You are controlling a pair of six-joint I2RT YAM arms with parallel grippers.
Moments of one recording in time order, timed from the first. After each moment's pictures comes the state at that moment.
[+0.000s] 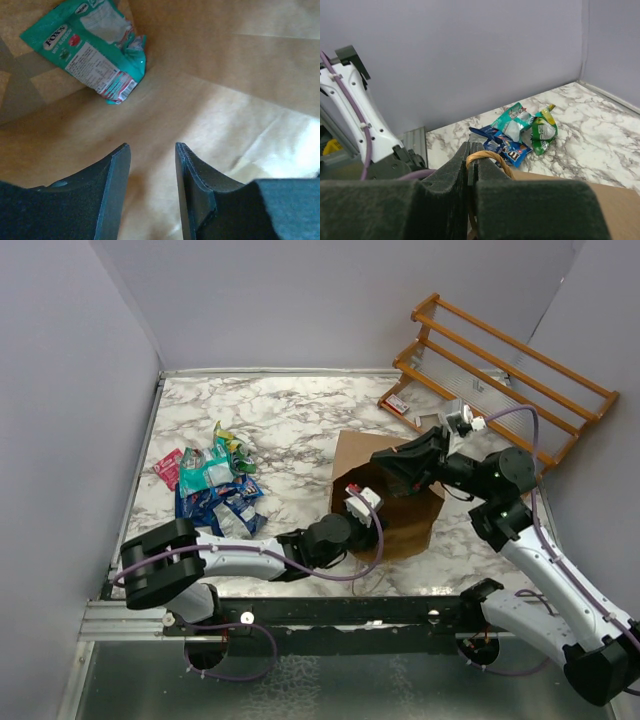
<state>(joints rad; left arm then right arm) -1.24 1.47 0.66 0.61 -0.35 -0.24 0.48 0.88 0.80 0.42 -0.74 0.40</state>
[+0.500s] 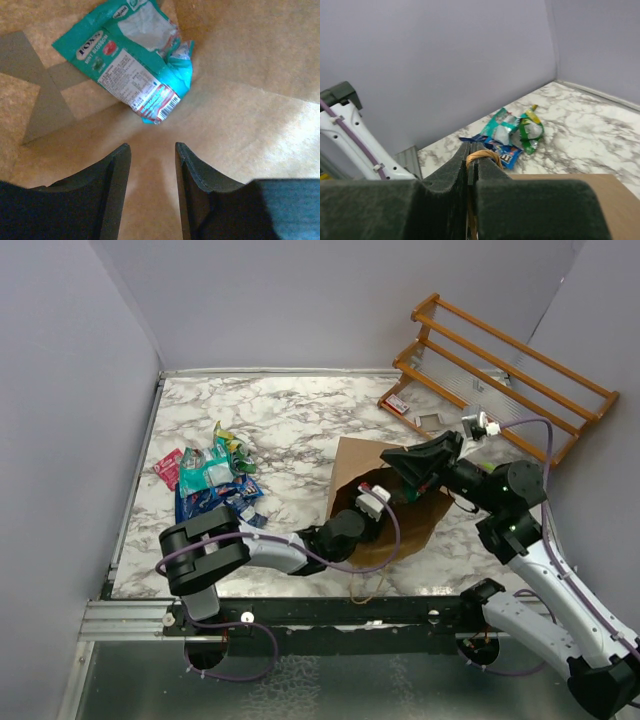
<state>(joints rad) -1.21 1.69 0.71 0.75 -0.46 -0.15 0.48 0.79 0.74 0.40 -0.60 0.50</state>
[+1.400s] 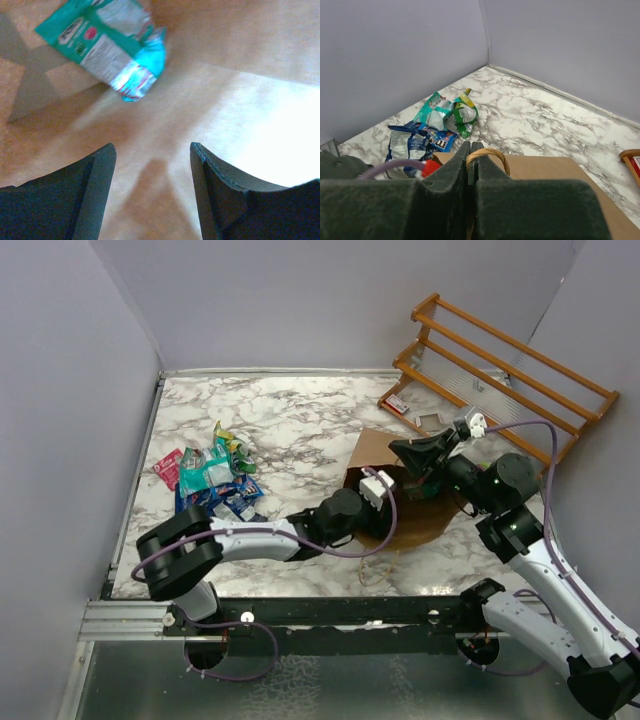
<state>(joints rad) -1.12 1.64 0.83 0.53 -0.17 -0.20 0.48 0.77 0.77 0.18 -0.36 0.18</state>
